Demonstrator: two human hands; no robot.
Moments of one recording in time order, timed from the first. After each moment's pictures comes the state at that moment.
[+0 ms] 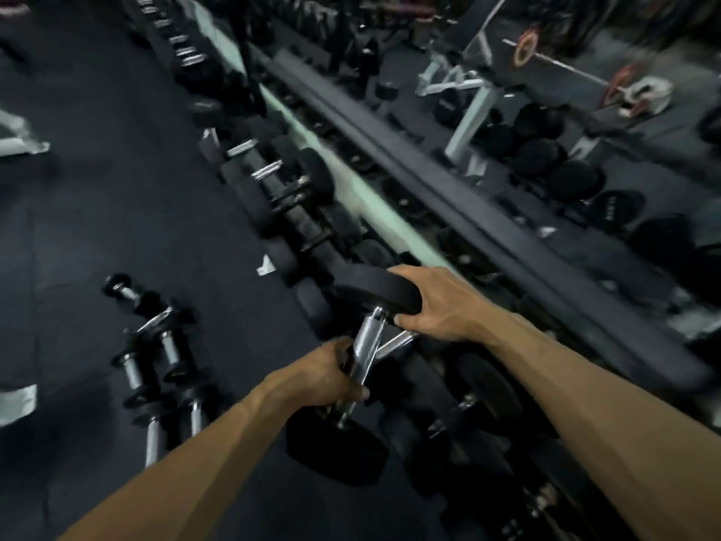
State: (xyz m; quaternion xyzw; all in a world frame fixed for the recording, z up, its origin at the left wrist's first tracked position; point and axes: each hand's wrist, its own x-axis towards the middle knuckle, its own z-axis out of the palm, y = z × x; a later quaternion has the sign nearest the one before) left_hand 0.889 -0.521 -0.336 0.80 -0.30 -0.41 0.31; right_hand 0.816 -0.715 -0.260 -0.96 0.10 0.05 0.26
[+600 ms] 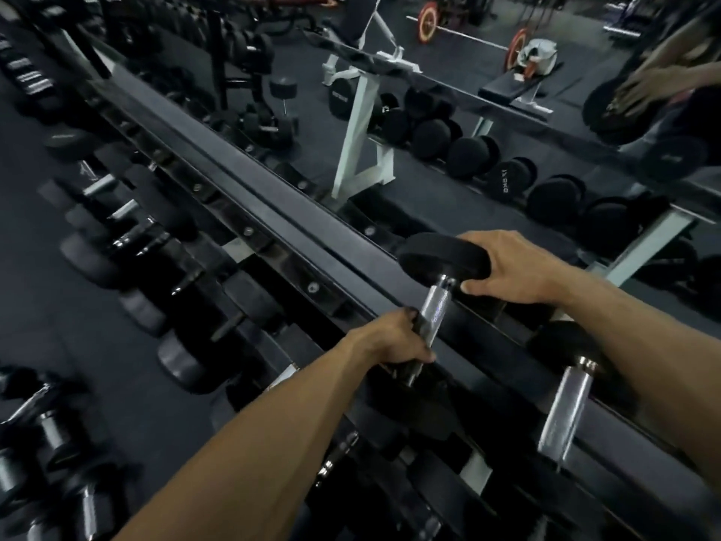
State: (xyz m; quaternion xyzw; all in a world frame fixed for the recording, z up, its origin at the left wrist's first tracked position) left_hand 0.774 -0.888 -0.294 0.76 -0.41 -0.45 0.23; right_hand 0.656 -1.036 -0.198 -0.95 0.24 0.02 0.21
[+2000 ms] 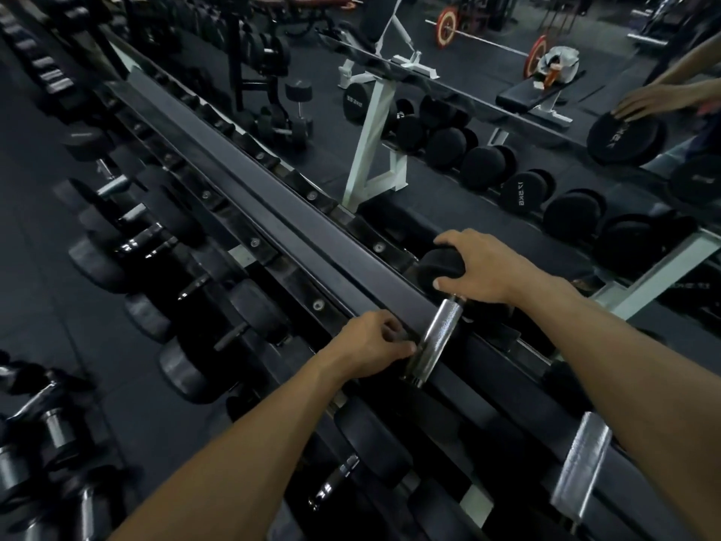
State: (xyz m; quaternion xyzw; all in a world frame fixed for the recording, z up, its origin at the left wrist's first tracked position) left_hand 0.817 -0.876 -0.288 0.79 -0.40 -0.37 0.29; right_hand 0.720 -1.057 -0.210 -0.95 0.27 0.05 0.14
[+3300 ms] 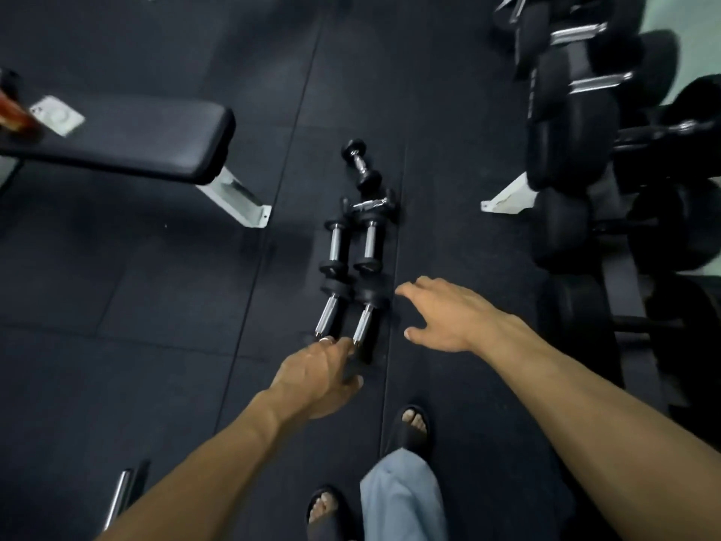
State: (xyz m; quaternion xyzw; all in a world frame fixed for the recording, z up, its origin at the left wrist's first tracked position) left_hand 0.994 -0.253 -0.484 0.93 -0.02 -0.33 0.16; right_hand 1.090 -0.449 -0.462 -0.92 -0.25 0.30 0.06
